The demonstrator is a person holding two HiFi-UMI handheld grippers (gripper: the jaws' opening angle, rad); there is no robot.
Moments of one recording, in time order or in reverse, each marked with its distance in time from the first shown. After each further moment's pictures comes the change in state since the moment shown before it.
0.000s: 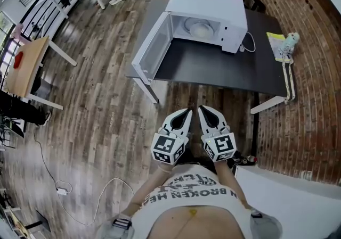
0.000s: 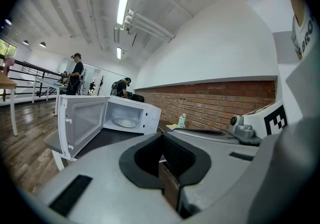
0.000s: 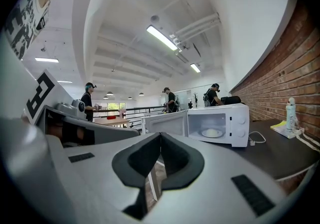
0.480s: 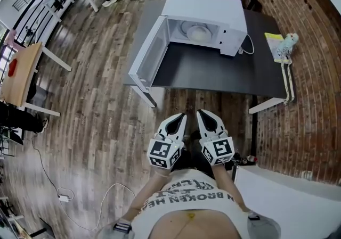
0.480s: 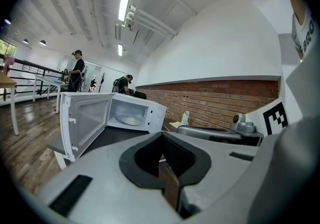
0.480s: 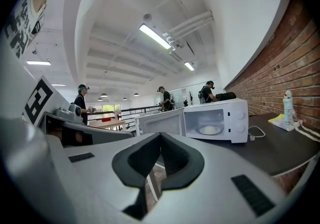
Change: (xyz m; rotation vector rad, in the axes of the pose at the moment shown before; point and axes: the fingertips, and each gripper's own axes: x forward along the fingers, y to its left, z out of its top) left arm 0.009 0.041 0.000 -0.009 0.032 0.010; right arm 0.032 -0.009 -0.004 0.051 0.006 -0.051
